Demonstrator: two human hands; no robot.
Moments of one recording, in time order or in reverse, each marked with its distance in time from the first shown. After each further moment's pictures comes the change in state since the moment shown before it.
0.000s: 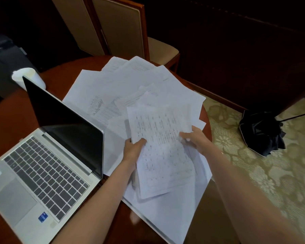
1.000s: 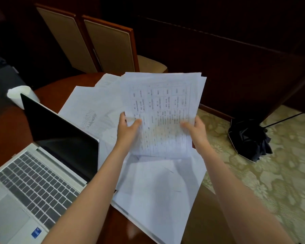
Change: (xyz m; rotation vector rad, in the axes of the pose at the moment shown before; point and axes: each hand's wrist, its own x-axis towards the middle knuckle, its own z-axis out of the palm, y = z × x) left_hand -0.038 0.083 0.019 0.157 -0.015 0.521; right_hand -0.059 -0.049 -0.005 0.069 0.246 -0.467
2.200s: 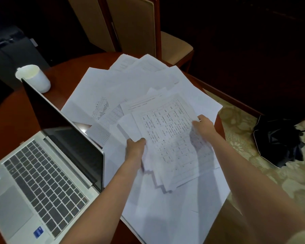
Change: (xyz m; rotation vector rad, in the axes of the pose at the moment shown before) left_hand 0.052 -0.098 0.001 -0.121 0.182 -0.681; right_hand 0.120 0.063 0.039 -0.774 -0.193 0.289
